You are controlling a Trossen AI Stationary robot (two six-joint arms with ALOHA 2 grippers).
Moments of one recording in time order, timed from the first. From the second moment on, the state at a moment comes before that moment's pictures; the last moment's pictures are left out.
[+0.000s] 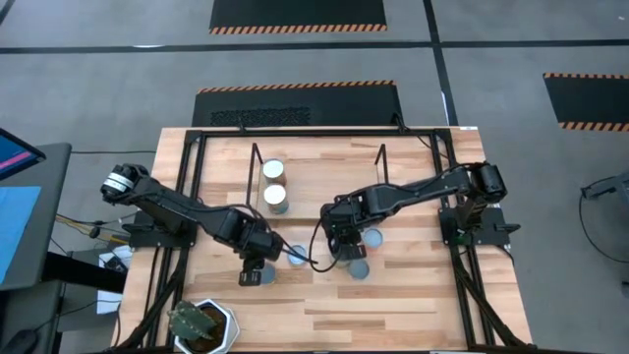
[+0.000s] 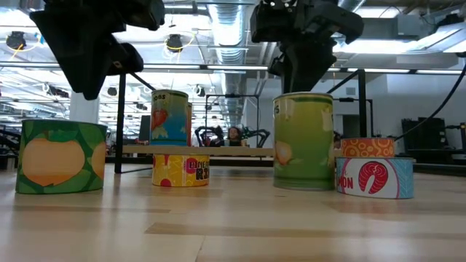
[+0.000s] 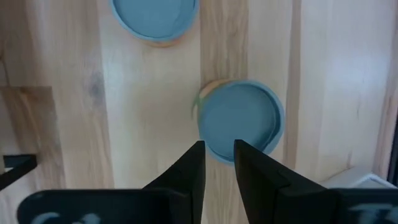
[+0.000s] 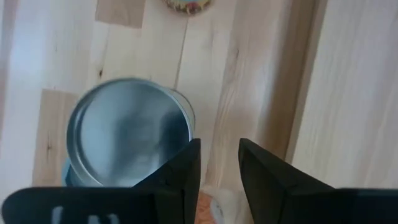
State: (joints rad) left arm -0.34 1.54 1.13 -0.91 0.09 -0.36; right arm 0.12 1.79 1.40 -0.85 0.00 -0.03
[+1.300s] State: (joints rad) left arm -0.35 1.54 1.13 -0.91 0.01 -0.36; right arm 0.18 1.79 1.44 -0.87 0.01 0.03
